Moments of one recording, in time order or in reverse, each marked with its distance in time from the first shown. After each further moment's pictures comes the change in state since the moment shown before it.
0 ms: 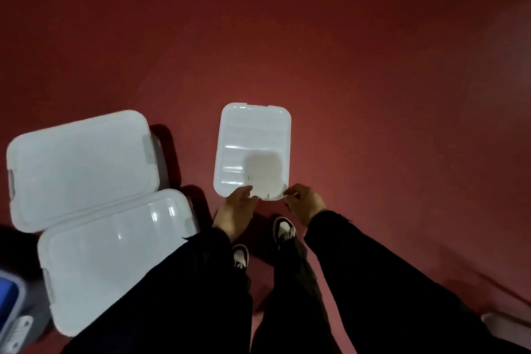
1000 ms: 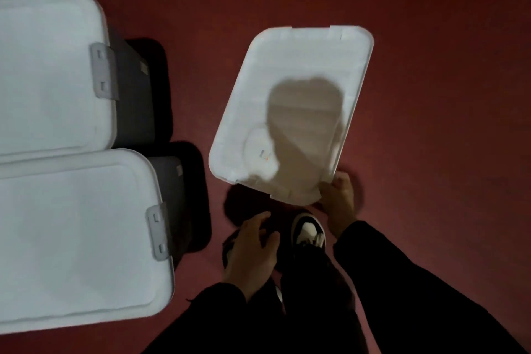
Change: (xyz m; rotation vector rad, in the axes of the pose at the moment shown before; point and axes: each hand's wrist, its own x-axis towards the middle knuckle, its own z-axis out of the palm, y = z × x) left_hand 0.189 -0.214 0.132 -0.150 0.086 -0.249; right_hand 0.300 0.182 0.161 0.643 0.133 0.208
